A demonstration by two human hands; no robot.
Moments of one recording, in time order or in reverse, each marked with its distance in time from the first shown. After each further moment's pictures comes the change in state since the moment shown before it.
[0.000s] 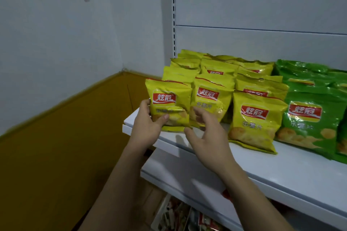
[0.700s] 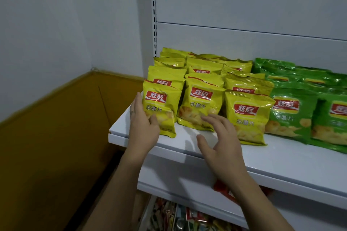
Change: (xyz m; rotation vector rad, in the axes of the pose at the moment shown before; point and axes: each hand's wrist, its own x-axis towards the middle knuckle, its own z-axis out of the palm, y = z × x) left_hand 0.032 -0.023 0.006 0.200 0.010 0.117; right_hand -0.021 0.004 -0.001 -0.276 0.227 0.030
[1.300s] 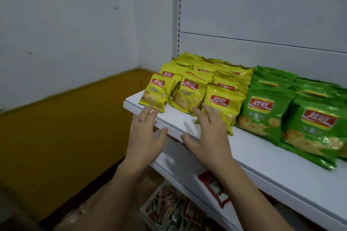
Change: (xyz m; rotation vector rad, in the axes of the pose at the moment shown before) left_hand -0.175 0.074 0.034 0.498 0.190 0.161; right_hand -0.029 0.046 -0.098 -0.088 -0.253 -0.349
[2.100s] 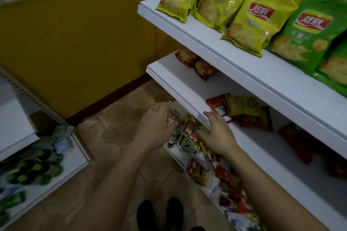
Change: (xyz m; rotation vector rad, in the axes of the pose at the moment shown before) left_hand -0.187 -0.020 0.031 -0.064 -0.430 -0.320; right_hand -0.164 0.061 0.074 -0.032 -0.684 0.250
